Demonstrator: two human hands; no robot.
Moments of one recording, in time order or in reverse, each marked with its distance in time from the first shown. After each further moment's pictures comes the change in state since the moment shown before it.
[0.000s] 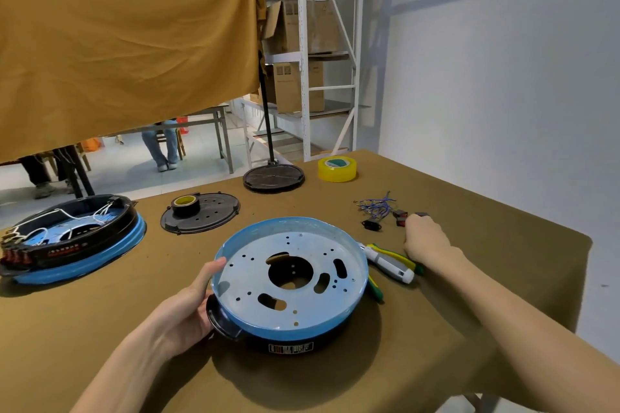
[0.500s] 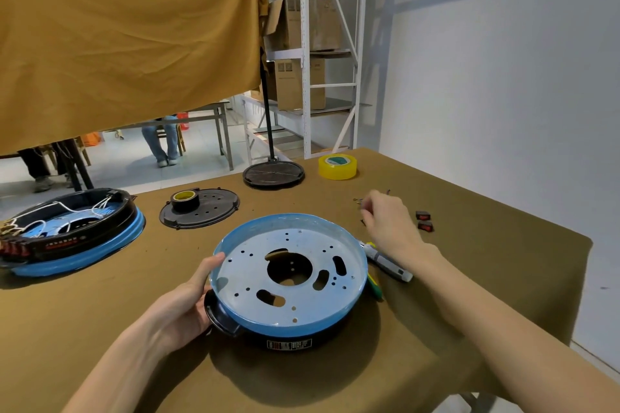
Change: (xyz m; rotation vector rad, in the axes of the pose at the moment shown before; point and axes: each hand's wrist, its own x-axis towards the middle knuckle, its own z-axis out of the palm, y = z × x) left_hand -0.003 -0.001 0.003 -0.009 -0.005 0.019; right_hand -0.020 -0.053 -0.012 0.367 0.238 -0.377
